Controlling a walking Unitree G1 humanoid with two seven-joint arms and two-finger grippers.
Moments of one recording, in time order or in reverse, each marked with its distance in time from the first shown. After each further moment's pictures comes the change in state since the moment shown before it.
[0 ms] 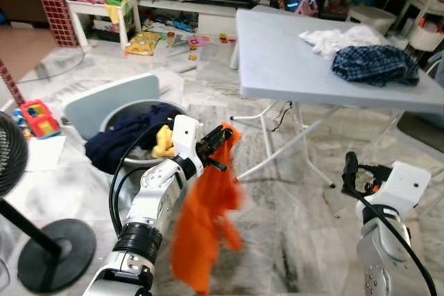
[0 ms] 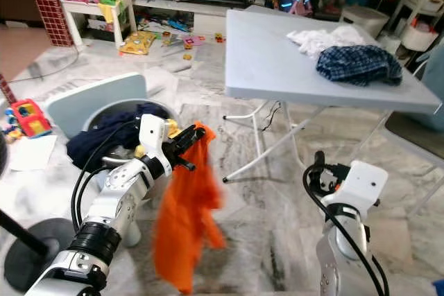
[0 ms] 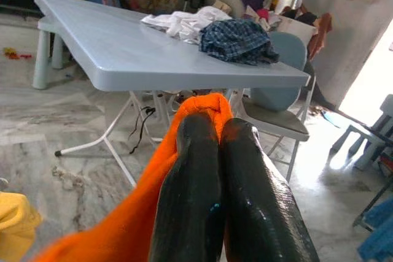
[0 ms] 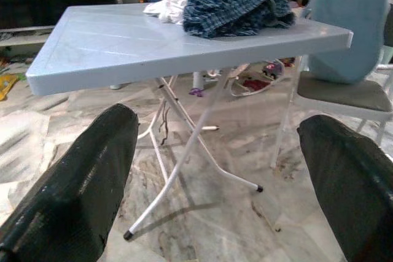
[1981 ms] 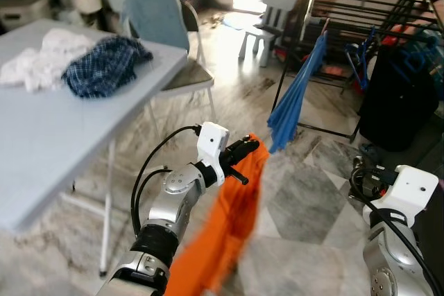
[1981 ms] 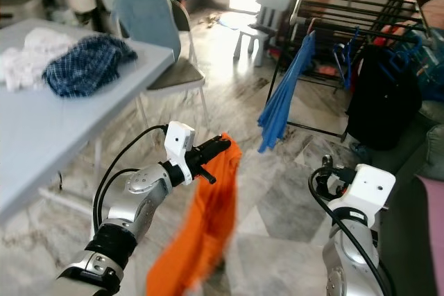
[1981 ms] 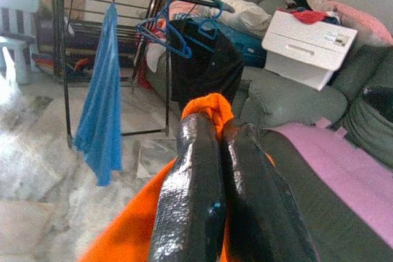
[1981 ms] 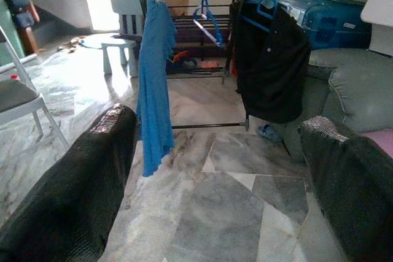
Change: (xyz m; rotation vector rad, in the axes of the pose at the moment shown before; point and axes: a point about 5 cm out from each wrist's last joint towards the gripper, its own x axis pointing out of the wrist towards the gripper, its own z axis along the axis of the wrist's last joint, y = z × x) left arm 0.012 -0.025 -0.009 0.039 0.047 -0.145; right arm -0.002 -0.007 -0.003 -0.021 0.003 -0.026
